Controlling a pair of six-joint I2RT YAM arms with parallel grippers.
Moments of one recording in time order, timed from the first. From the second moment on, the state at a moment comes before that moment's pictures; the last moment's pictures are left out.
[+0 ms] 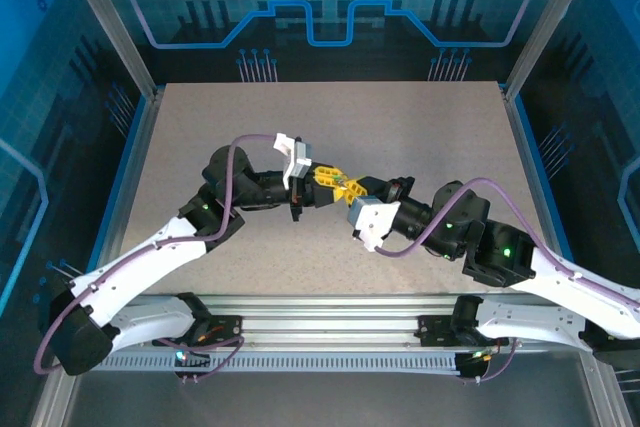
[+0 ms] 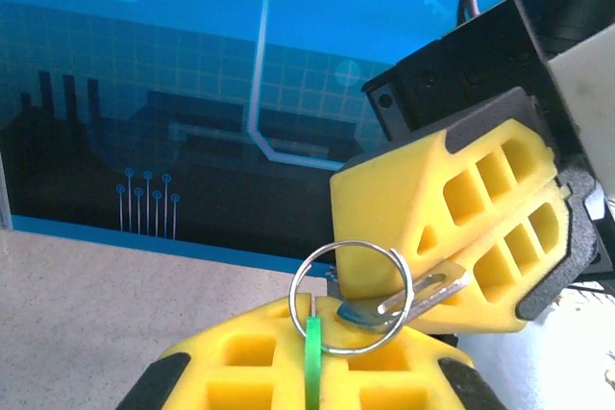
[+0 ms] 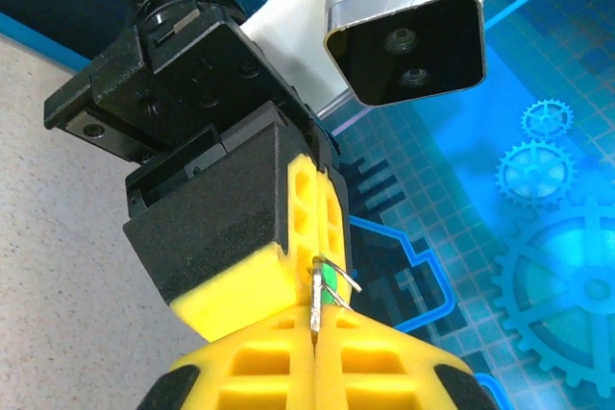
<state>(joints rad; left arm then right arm) -0.71 1.11 0.93 0.29 0.75 -0.21 1.14 0.86 1.07 -0.32 0.22 -0.88</state>
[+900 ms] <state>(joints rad) -0.73 0.97 0.81 0.23 0.52 -0.13 1.00 0.95 1.14 -0.33 -0.01 -0.78</state>
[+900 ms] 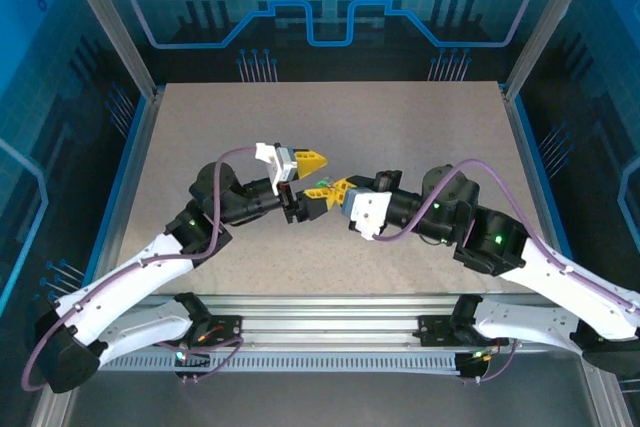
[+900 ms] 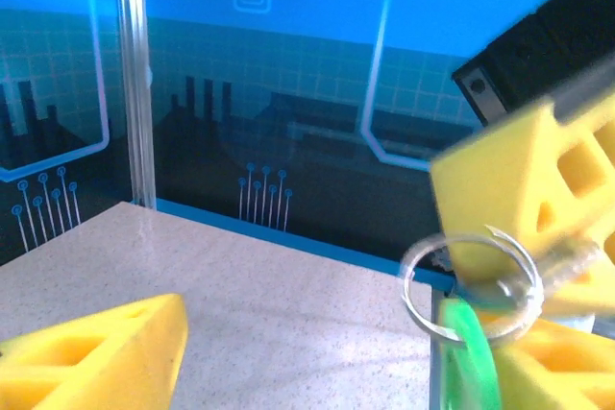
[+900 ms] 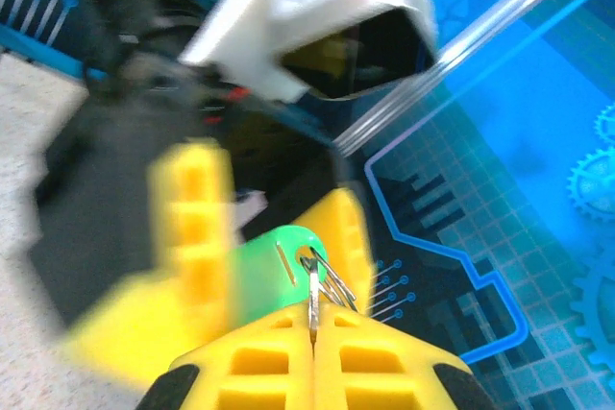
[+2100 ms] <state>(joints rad) -0.40 1.15 1.27 -0.14 0.81 -0.51 0.50 1.08 1.01 0.06 -0.83 -0.58</state>
